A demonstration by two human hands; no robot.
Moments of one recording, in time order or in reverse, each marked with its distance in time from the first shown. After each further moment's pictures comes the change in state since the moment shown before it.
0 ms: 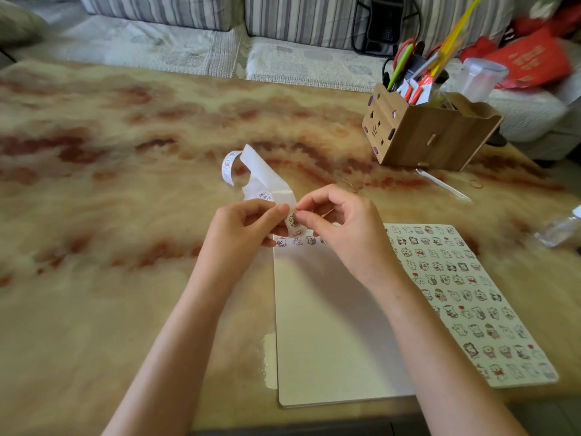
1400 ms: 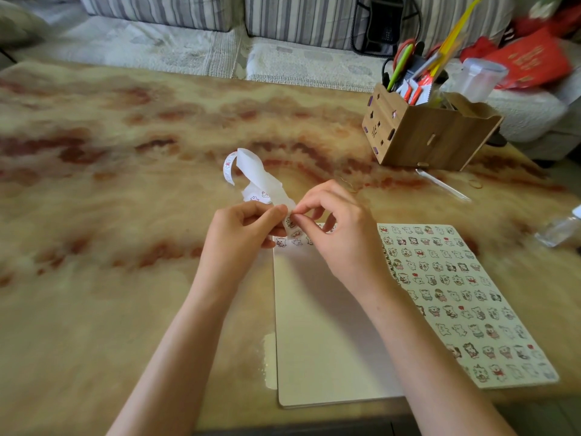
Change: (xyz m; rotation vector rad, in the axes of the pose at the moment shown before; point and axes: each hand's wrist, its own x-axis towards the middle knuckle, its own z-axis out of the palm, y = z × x) left_hand 0.001 0.000 0.005 -0.012 0.090 -0.050; right_hand -0.001 0.011 0.011 -0.321 0.144 -0.282
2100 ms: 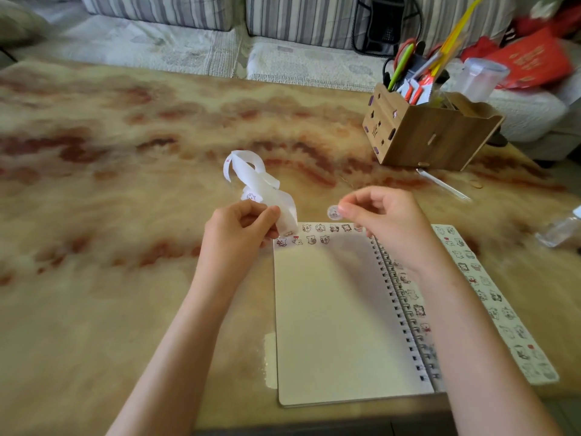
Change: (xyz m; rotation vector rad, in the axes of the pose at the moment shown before) left_hand -0.003 -0.002 -0.002 0.103 0.065 0.005; right_hand 0.011 0.009 -0.053 0.238 -0.171 0.544
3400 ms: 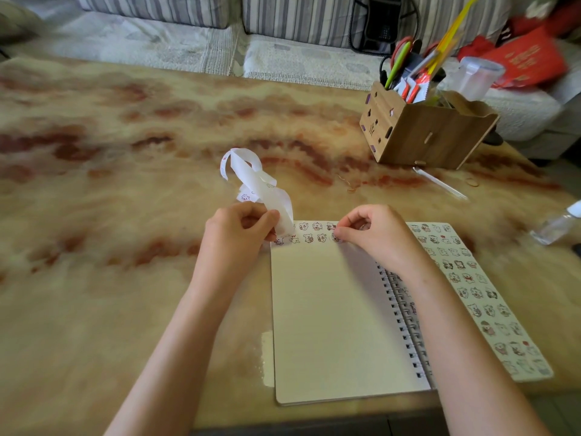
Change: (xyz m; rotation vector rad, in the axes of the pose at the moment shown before) left_hand 0.000 0.000 0.001 0.112 -0.021 0.011; right_hand 0.007 0.030 0.003 -0.312 -0.042 0.145
